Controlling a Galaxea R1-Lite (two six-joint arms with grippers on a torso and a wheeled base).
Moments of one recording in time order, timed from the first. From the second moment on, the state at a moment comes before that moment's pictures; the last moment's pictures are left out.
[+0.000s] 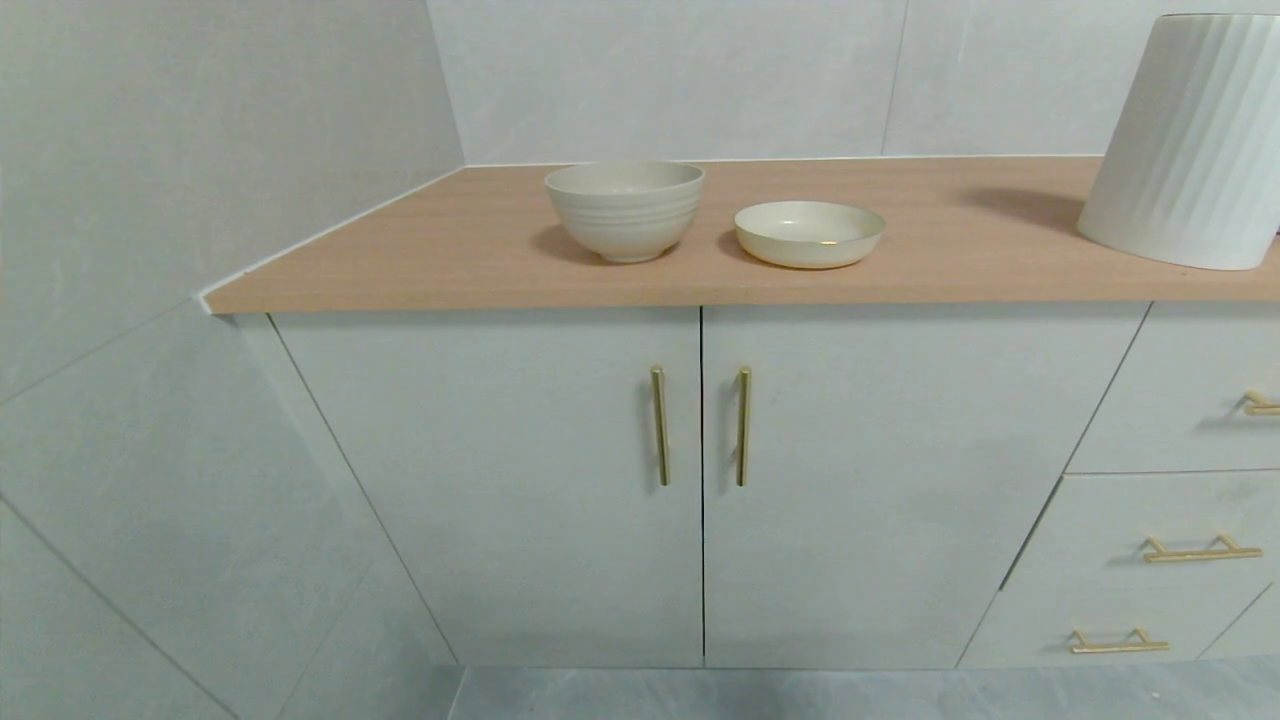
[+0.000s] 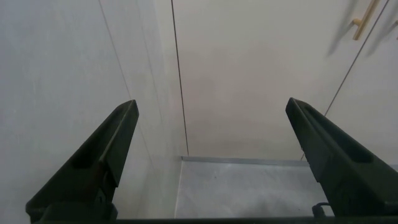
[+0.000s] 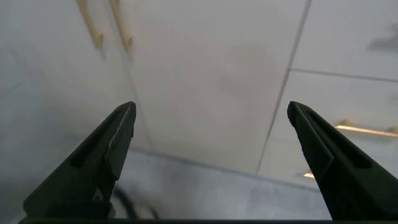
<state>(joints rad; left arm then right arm) 0.00 0.00 0.00 0.00 0.04 0.01 0.03 0.26 -0.20 0.01 0.24 0.00</state>
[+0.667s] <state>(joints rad) 0.00 0.00 0.00 0.00 0.04 0.02 0.30 0.94 -0.45 -0.21 0.26 0.02</state>
